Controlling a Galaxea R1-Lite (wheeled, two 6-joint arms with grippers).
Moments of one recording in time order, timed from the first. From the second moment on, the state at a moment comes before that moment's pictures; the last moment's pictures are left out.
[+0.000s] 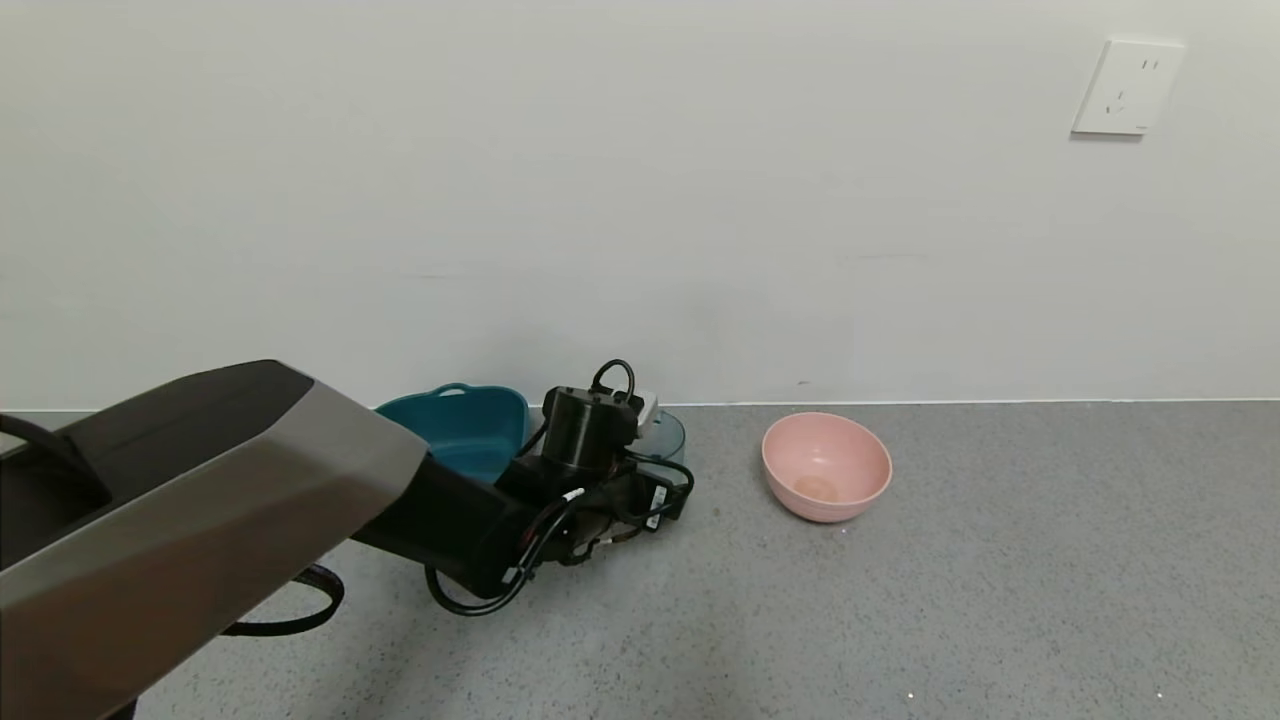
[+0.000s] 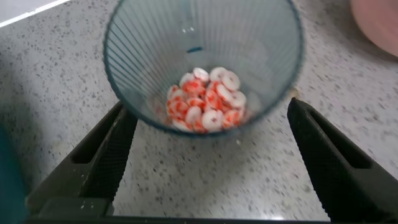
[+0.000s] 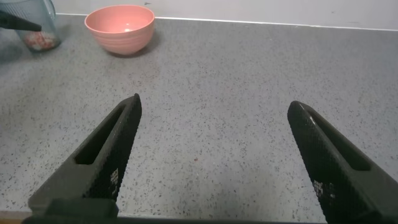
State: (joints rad) left arm -0.56 2.21 -1.14 -0.55 0.17 0.00; right arm 0.00 0.00 0.00 0.00 0.01 0.00
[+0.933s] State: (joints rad) left arm -0.54 2.33 -1.27 -0.54 0.15 0.00; right arm 0.00 0.00 0.00 0.00 0.01 0.00
